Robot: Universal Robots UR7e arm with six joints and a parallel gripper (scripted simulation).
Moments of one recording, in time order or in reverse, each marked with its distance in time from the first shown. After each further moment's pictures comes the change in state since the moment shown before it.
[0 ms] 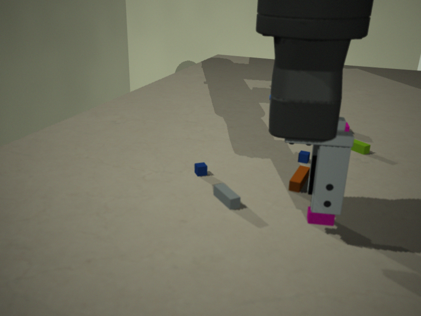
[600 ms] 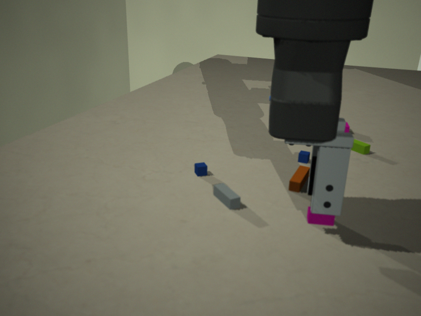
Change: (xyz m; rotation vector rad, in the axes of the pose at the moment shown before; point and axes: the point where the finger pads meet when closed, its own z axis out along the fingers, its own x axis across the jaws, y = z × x) arm 0.000 0.000 0.001 0.000 0.000 0.000
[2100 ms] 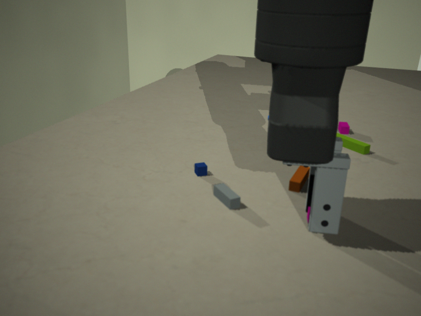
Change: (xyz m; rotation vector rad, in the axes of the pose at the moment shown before) arm 0.000 0.000 0.016 0.000 0.000 0.000
